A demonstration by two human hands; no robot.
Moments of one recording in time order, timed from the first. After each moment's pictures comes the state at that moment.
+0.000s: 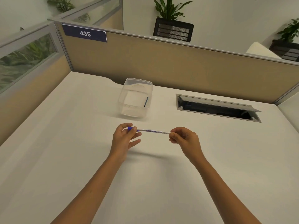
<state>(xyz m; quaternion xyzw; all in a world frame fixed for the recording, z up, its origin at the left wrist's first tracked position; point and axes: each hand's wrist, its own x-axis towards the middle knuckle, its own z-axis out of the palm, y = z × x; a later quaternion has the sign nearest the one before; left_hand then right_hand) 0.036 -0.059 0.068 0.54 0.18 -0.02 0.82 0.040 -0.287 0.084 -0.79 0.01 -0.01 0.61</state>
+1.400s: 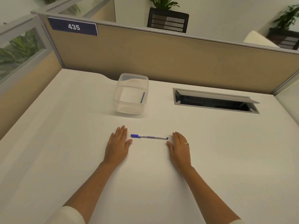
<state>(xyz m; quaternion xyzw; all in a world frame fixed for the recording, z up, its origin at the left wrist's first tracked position) 0.047 -0.032 -0.024 0.97 -0.05 0.01 0.26 0.035 -0.292 -0.025 -0.96 0.03 -0.07 0.25</state>
